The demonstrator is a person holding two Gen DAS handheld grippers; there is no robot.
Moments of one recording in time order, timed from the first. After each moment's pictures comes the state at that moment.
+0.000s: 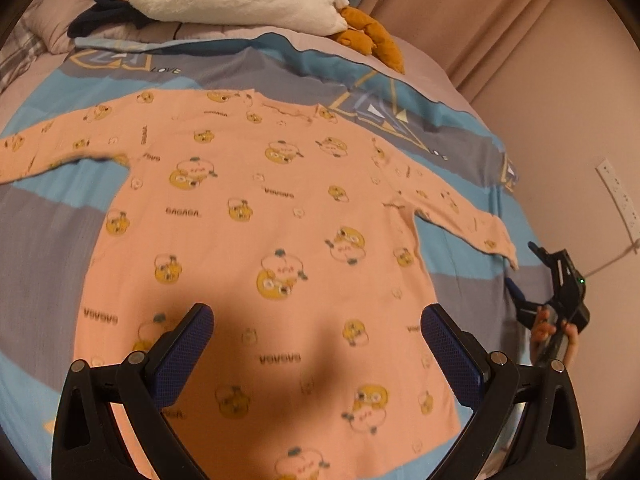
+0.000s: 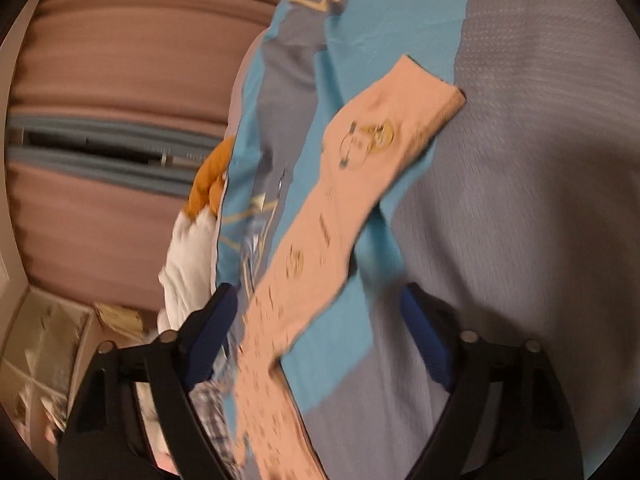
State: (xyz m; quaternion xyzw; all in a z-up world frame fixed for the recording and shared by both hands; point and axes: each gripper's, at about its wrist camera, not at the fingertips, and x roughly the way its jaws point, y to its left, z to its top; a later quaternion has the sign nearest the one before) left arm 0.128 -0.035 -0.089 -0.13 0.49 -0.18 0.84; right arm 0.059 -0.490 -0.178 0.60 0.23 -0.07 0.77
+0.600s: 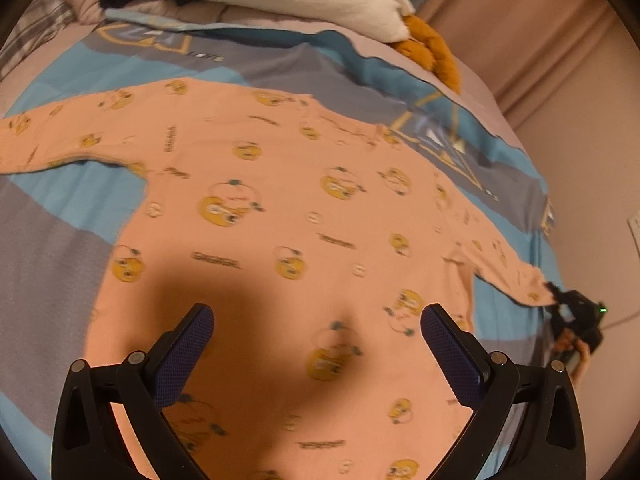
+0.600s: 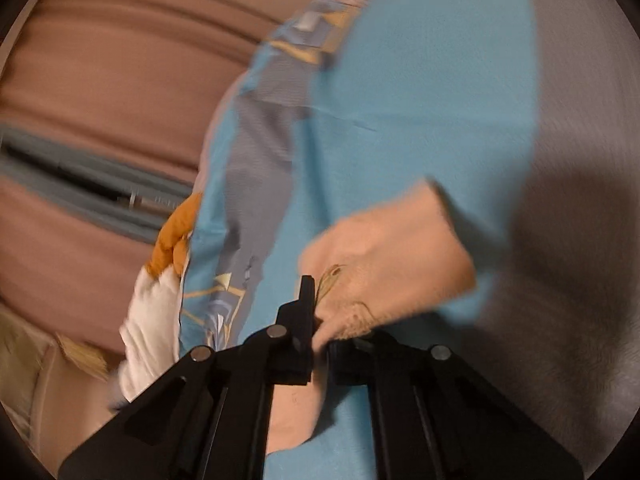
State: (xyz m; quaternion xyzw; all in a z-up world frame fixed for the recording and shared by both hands) left arm 0.190 -0.006 -0.115 -0.17 0.51 -0.11 0.84; right arm 0.117 -0.535 -0.152 0.51 0.20 -0.16 0.82
